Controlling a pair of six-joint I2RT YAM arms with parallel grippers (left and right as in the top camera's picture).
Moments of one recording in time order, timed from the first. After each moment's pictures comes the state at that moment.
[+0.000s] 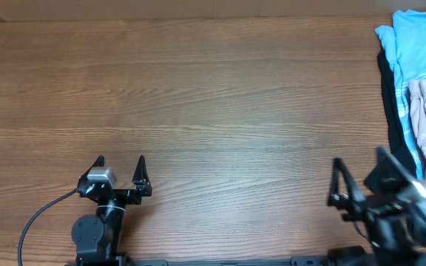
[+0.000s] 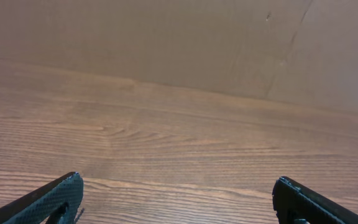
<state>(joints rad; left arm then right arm) 0.07 0.02 0.02 -0.10 0.16 -0.20 0.12 0.11 0.65 -0.37 -0.12 0.34</state>
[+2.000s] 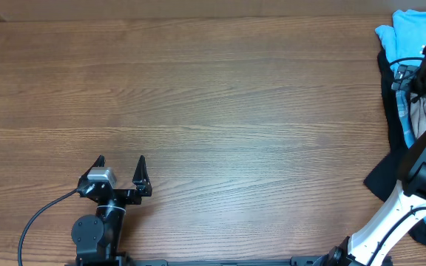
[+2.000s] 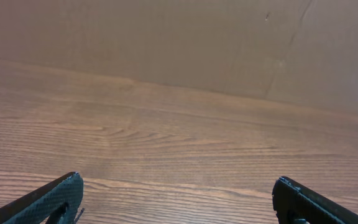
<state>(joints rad) 0.07 0.02 0.02 -0.10 0.16 -0.20 -0.47 2.20 1.81 -0.70 0.21 -0.10</state>
